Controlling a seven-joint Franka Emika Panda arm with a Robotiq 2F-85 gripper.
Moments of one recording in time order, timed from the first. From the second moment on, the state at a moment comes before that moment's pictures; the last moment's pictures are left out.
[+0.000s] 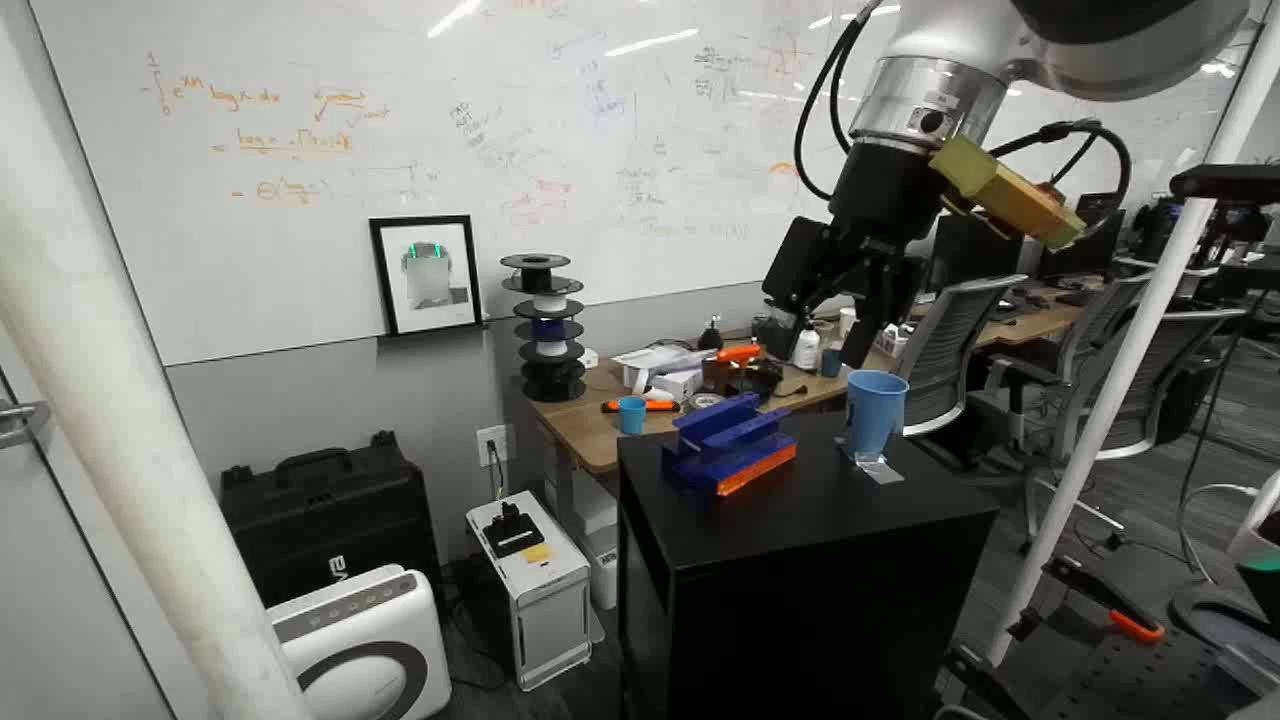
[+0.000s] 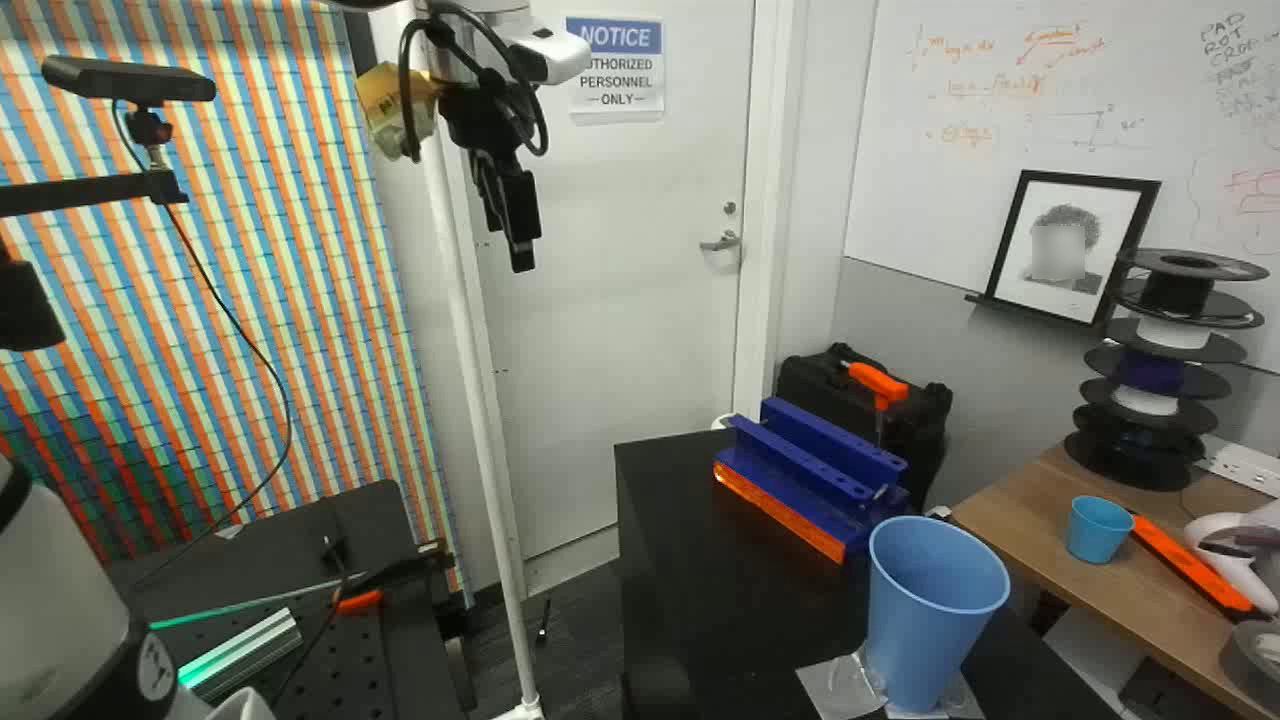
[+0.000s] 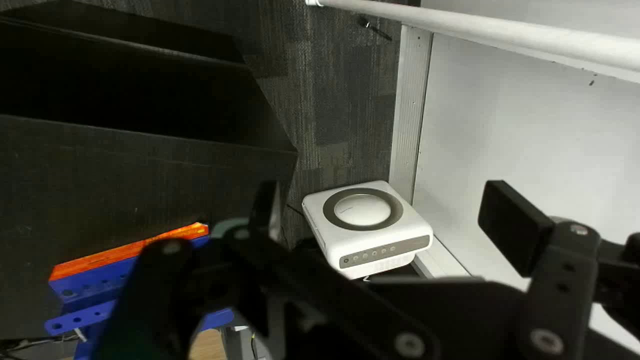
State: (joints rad) arm 0.26 -0.52 0.25 -2.66 0.38 2.32 0.27
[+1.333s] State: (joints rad) arm 0.14 -0.25 -0.06 -2.32 0.09 2.08 -0.40
